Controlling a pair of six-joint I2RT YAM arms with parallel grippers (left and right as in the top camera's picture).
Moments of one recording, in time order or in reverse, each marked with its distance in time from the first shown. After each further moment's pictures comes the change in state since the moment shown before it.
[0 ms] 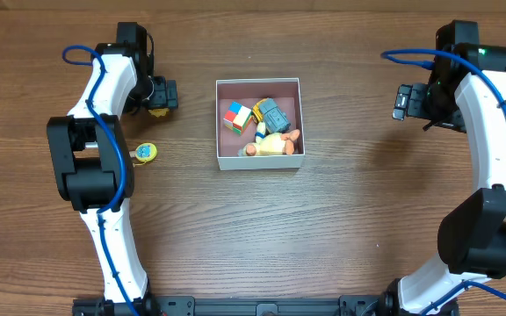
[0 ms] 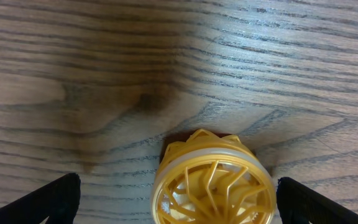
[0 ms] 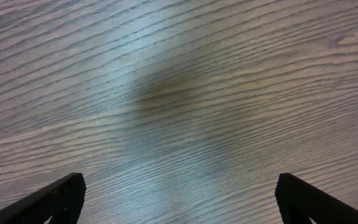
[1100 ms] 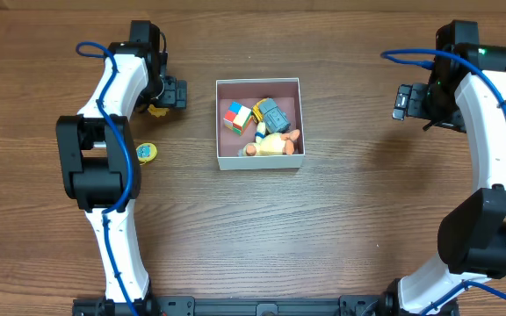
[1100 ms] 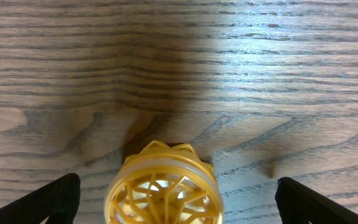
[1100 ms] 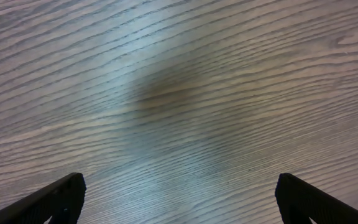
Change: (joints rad) left arm -0.048 0.000 0.000 0.029 -0.019 0.063; right arm 0.000 0.000 0.000 0.000 0.000 0.001
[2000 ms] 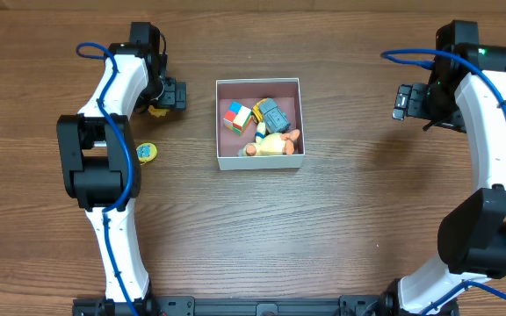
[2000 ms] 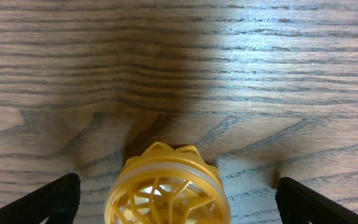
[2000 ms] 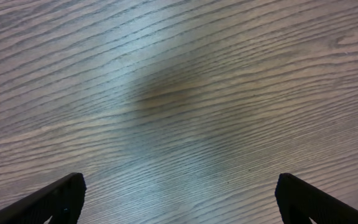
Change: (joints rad) left arm 0.001 0.010 0.000 -0.001 -0.004 0.000; right arm 0.000 0.000 0.000 0.000 0.001 0.000
